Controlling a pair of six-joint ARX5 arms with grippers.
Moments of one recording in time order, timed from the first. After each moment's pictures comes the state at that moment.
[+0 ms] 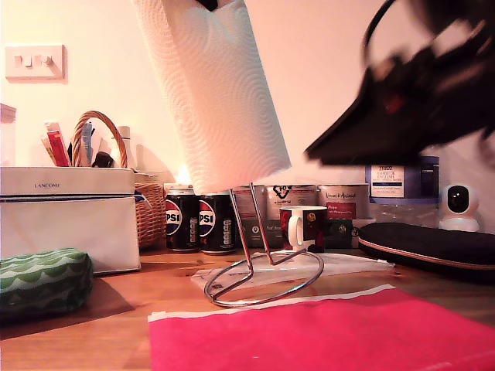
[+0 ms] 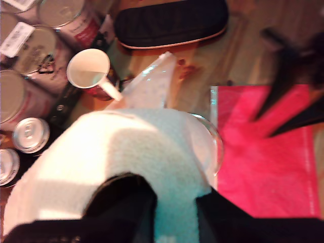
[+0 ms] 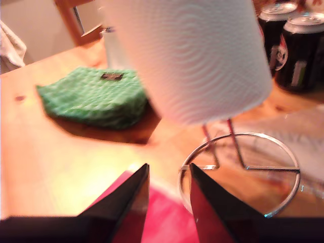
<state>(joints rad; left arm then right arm) -0.65 1.60 1.84 -1.12 0.17 0.47 0.49 1.06 0.38 0.32 -0.49 -0.08</state>
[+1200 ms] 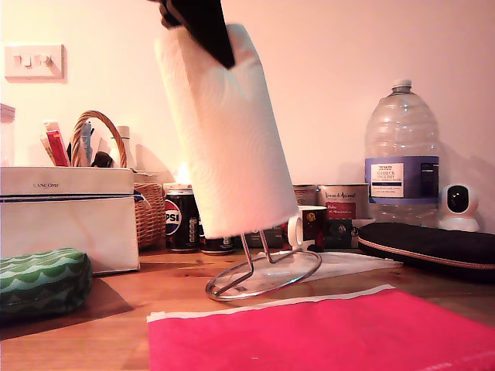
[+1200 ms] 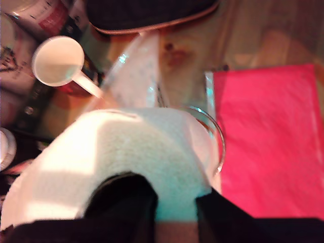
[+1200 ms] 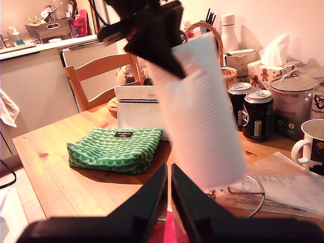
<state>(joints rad) -0.63 1.74 1.84 -1.14 0.25 0.59 0.49 0.29 0.38 -0.21 -0.38 0.04</state>
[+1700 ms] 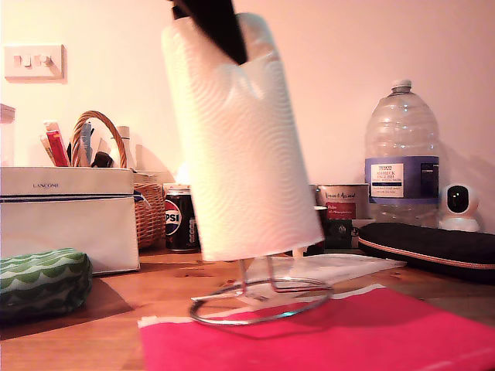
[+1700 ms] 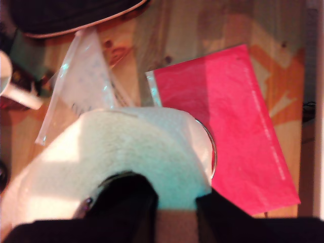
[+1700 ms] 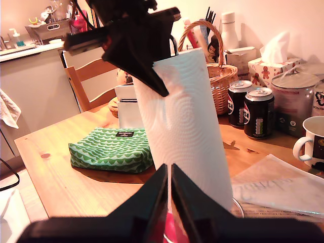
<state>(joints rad) -0.72 1.74 1.84 -1.21 0.29 0.63 0.49 0.29 0.38 -0.22 -0.38 0.05</state>
